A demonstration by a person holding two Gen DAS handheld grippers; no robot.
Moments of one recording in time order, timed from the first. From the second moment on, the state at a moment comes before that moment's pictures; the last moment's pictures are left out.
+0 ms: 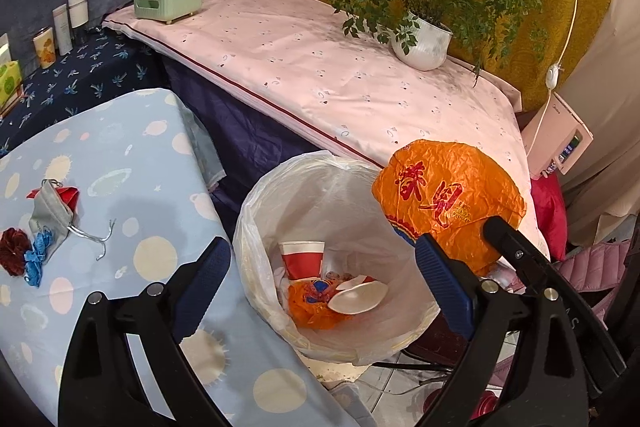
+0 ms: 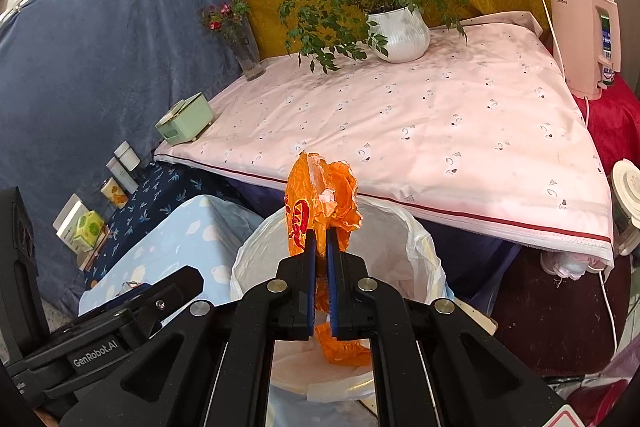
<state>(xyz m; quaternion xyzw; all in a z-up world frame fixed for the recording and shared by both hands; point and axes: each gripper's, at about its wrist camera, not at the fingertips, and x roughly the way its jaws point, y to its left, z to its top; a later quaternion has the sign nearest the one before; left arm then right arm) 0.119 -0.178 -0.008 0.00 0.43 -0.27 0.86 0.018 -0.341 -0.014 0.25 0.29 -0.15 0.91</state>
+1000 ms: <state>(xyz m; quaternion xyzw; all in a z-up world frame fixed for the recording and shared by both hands) 0.125 -0.124 -0.006 -0.02 0.42 -0.22 0.88 0.041 -0.288 -0.008 0.21 0.31 -0.12 0.92</state>
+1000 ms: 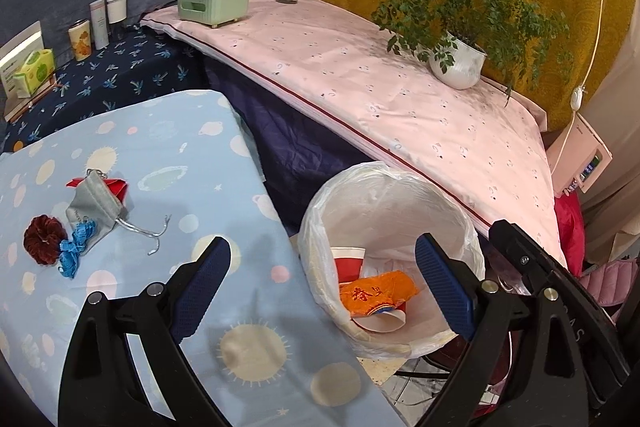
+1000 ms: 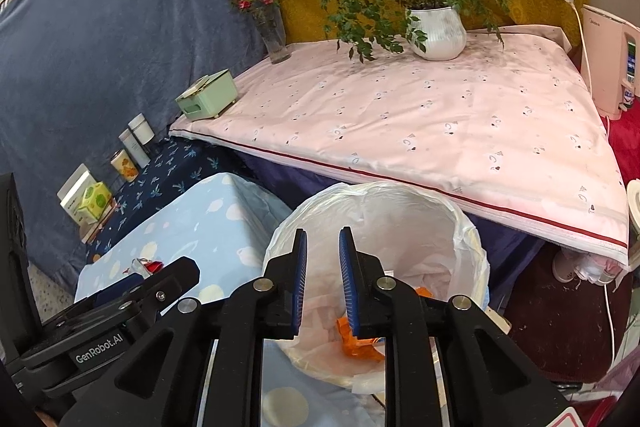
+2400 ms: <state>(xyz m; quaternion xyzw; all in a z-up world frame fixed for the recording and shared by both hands) 0.178 0.190 -0.076 -0.10 0.46 0.05 0.88 0.152 -0.009 -0.056 0.09 0.42 0.08 0.90</state>
